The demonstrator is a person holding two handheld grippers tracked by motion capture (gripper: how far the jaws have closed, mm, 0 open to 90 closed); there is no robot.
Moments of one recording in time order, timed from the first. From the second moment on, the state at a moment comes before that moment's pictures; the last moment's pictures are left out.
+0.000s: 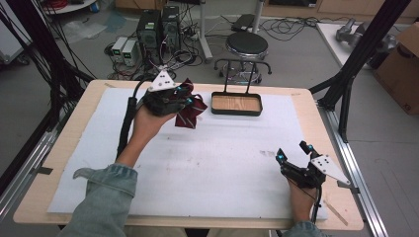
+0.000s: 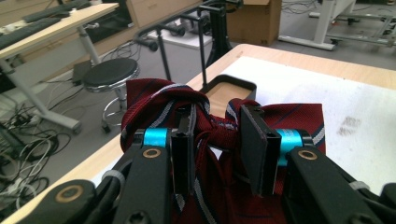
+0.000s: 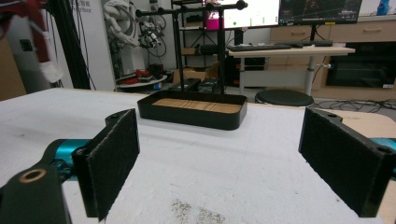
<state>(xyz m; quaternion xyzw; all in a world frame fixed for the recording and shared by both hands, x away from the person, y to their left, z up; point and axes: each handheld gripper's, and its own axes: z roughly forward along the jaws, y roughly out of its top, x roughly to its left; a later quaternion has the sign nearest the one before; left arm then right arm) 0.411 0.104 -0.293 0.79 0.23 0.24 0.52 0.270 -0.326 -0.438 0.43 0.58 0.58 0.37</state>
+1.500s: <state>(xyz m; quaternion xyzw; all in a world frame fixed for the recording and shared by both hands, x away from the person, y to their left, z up) 0.525 0.052 -0.313 0.69 0.33 0.24 0.59 0.272 -0.327 -0.439 0.43 0.58 0.59 0.36</state>
